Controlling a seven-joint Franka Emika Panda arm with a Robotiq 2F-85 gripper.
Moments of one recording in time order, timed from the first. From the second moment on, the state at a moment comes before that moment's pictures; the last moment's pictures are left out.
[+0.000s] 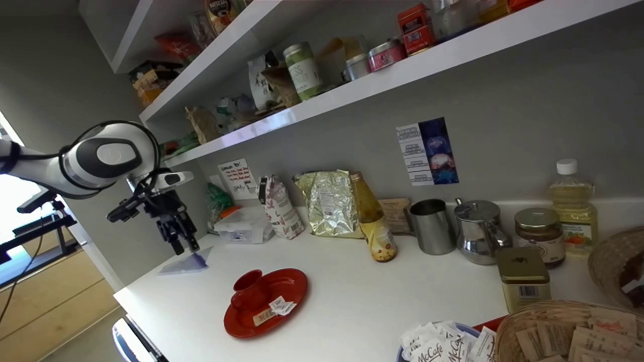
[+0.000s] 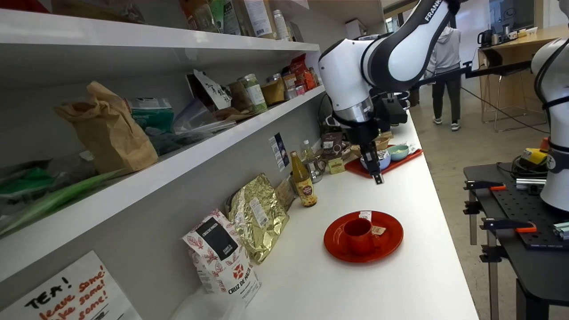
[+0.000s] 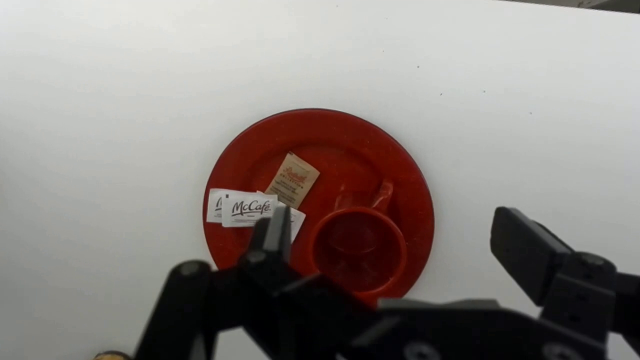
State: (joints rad) arm 0.11 -0.06 0.21 -2.35 -0.12 2.17 0.25
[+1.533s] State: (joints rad) arm 0.17 0.30 0.10 -2.16 -0.23 2.27 0.45
